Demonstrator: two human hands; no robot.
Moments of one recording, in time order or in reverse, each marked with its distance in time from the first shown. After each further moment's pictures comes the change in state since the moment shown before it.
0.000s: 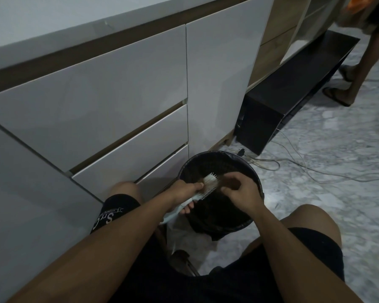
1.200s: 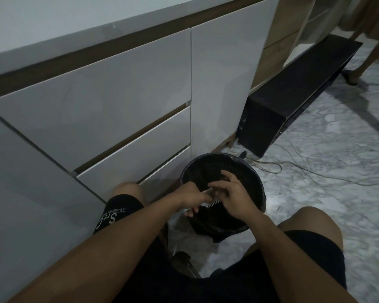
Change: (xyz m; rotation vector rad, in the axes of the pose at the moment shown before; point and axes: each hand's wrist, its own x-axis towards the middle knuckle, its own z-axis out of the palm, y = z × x) left_hand -0.001 0.005 0.004 0.254 -0.108 0.084; right_hand -0.006 -0.009 0.017 -0.224 -0.166 -0.229
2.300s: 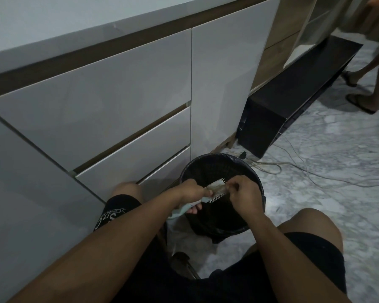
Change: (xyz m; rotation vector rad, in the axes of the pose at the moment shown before) left_hand 0.008 0.006 -0.004 -0.124 0.002 -0.042; right_hand 0.003 0.005 -0.004 -0.043 0.365 0.173
